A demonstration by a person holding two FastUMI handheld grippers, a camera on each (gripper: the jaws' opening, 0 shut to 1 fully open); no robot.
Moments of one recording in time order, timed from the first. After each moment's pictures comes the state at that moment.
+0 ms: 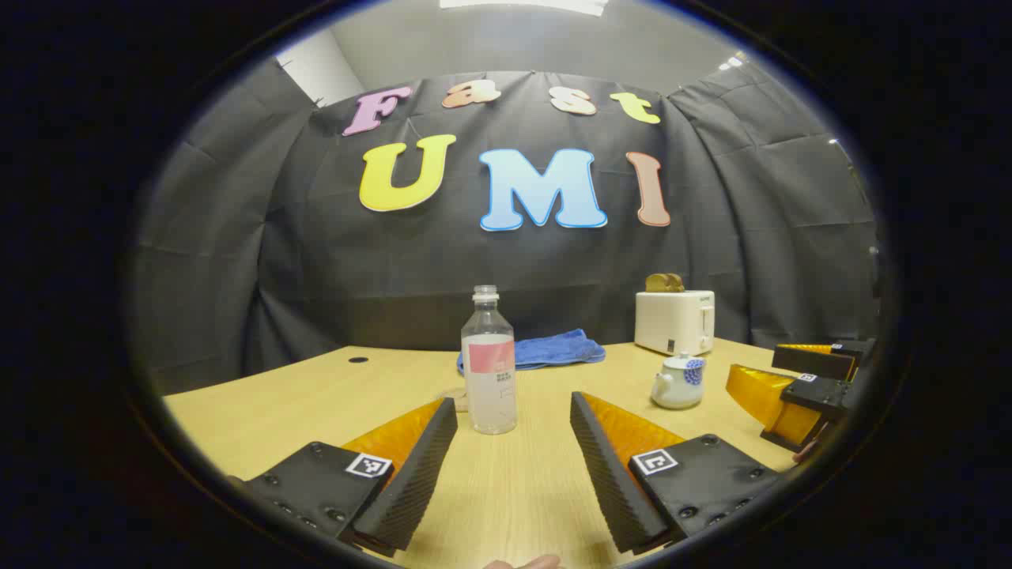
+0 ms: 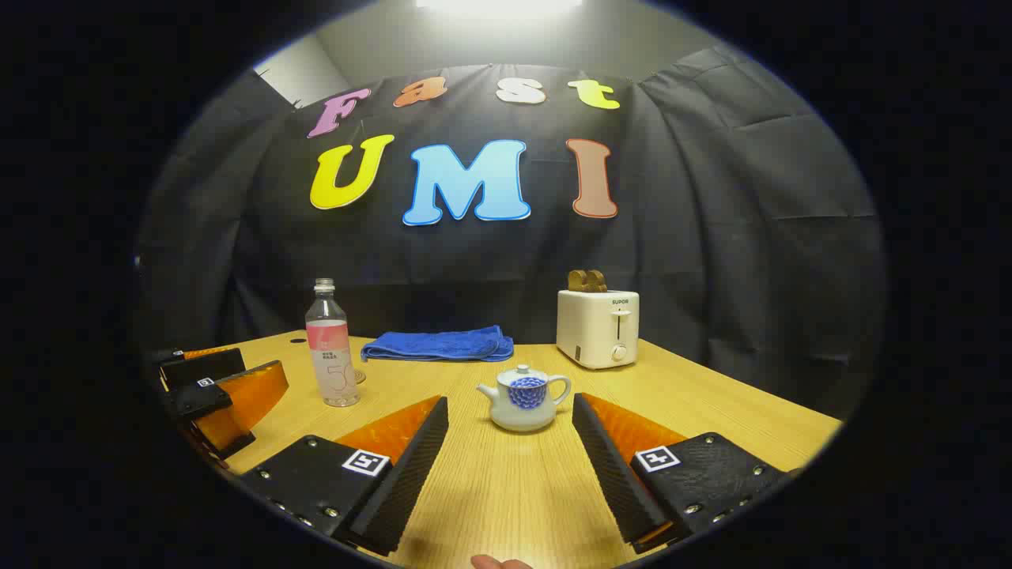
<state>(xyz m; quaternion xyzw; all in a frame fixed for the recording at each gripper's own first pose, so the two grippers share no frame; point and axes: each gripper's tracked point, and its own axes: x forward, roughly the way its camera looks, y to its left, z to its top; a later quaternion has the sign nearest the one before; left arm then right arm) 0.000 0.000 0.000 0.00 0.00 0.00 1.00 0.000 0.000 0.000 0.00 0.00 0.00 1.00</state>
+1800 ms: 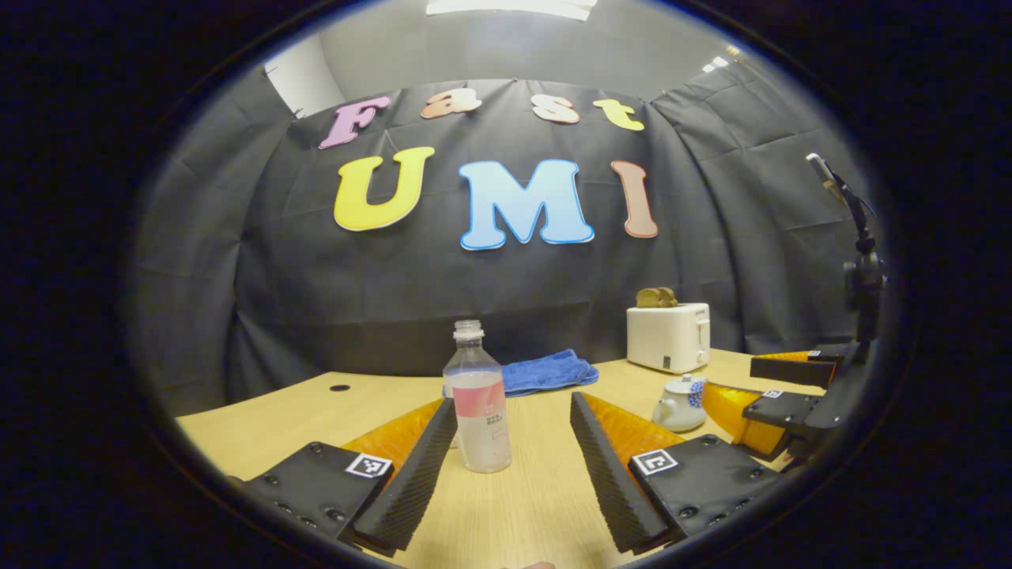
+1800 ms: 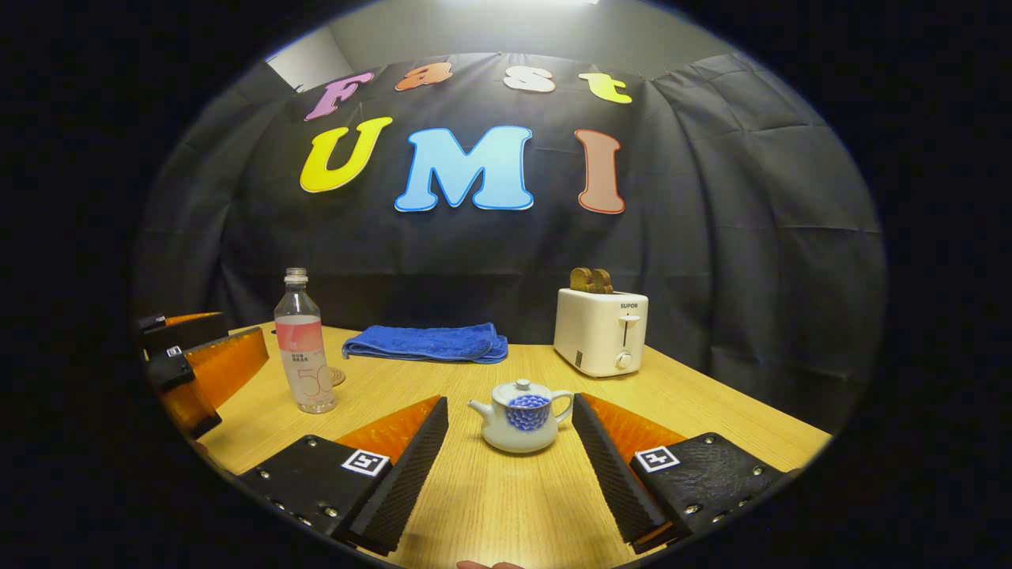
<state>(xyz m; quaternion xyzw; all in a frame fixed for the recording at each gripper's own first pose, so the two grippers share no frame) 0.053 -0.003 0.026 0.02 -0.02 -0.04 1.00 0.058 0.004 0.007 -0.01 0.02 -0.02 1.00</state>
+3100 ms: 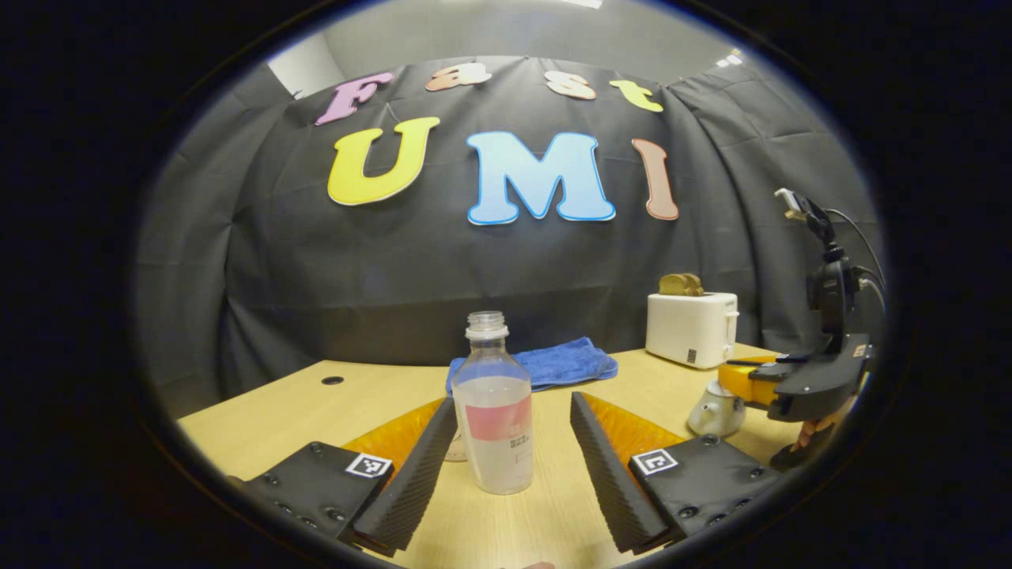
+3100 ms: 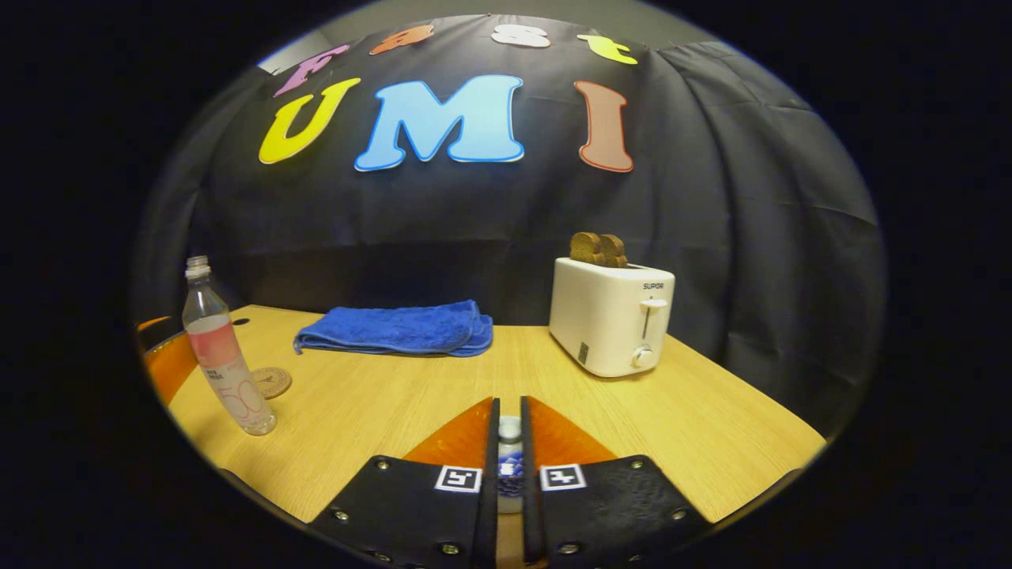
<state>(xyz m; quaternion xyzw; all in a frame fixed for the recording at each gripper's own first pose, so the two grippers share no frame) 0.113 0.026 0.023 0.01 0.01 -0.03 1.00 0.158 -0.019 -0.008 -0.02 0.10 -0.04 0.99</state>
